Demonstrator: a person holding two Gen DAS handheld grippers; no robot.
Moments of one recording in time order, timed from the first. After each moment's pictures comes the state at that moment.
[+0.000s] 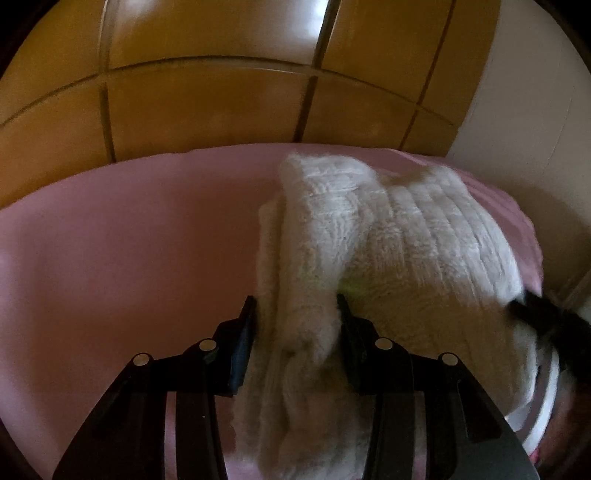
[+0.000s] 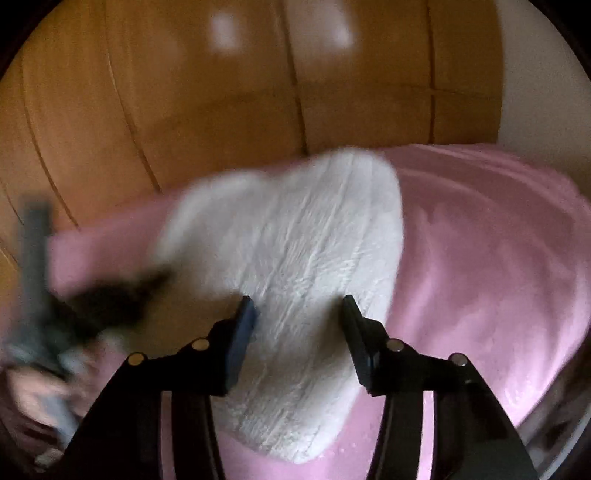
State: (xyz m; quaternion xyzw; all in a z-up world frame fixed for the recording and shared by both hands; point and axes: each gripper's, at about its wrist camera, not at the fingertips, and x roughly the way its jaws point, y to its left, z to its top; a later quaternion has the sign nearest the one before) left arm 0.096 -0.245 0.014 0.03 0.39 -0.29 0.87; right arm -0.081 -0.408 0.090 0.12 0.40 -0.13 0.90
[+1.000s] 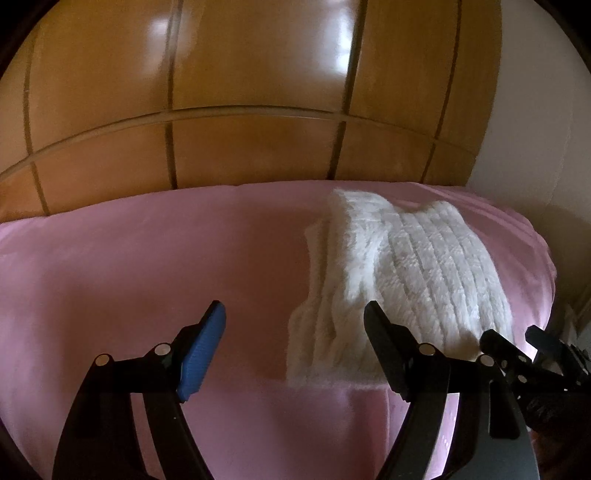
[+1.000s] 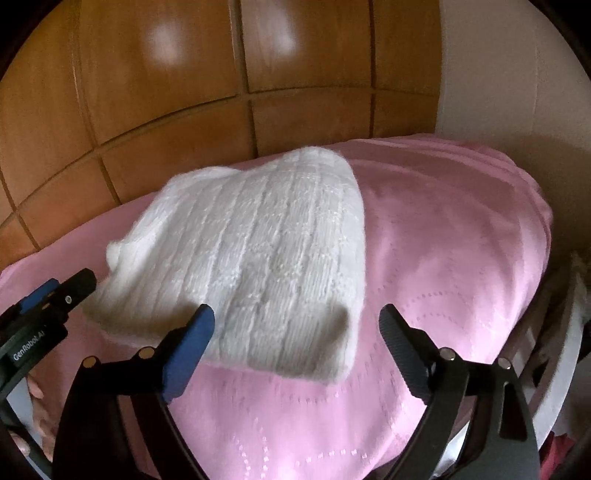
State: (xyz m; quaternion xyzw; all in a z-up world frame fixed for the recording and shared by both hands) left arm 0.030 -0.194 0.049 0.02 0.33 -0.22 0.92; right arm -0.101 -0.346 0.111 0.13 0.38 -0.25 0.88
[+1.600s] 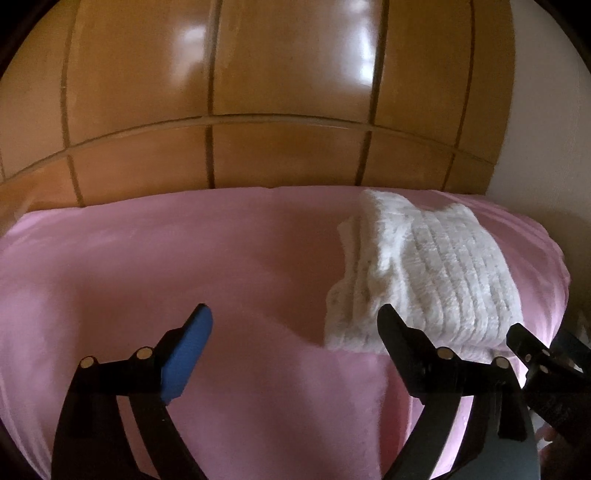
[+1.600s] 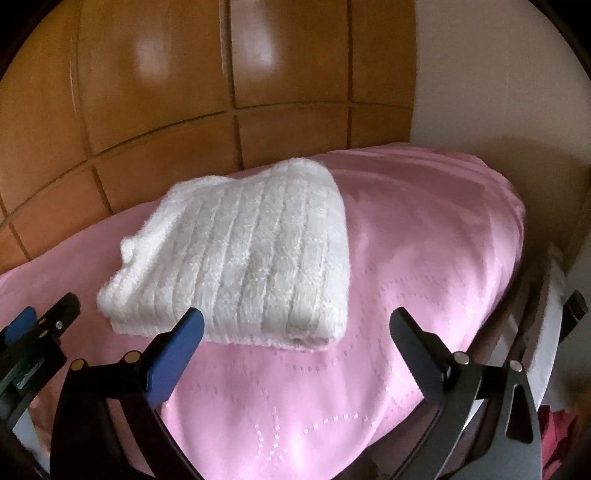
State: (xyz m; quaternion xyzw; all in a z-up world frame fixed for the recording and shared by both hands) left arm -0.004 -0.160 0.050 0.02 0.31 -0.18 0.93; right arm -0.122 -0.318 0.121 0.12 0.35 -0.30 0.88
